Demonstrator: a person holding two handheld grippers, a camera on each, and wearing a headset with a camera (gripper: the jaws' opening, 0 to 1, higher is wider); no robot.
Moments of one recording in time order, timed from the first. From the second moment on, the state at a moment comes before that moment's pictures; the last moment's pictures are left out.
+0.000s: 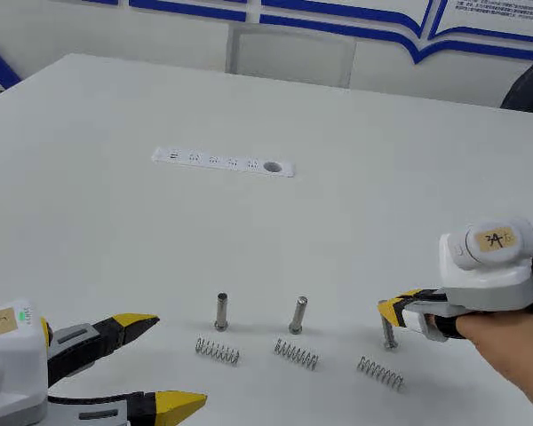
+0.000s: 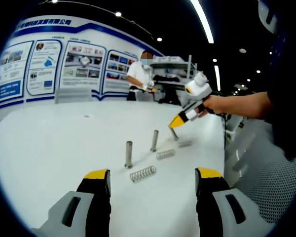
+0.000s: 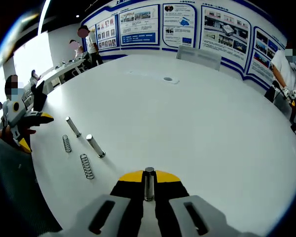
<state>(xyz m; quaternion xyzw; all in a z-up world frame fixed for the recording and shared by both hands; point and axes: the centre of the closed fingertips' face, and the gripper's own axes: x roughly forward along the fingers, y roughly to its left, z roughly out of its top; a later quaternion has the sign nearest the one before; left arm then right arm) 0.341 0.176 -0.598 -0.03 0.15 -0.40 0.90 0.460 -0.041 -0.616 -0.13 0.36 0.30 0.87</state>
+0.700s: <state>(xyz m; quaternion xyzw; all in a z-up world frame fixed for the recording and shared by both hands) 0.340 0.175 -0.594 -0.02 0.15 -0.41 0.90 0.456 -0.043 -0.609 -0.12 0.35 0.31 0.88</state>
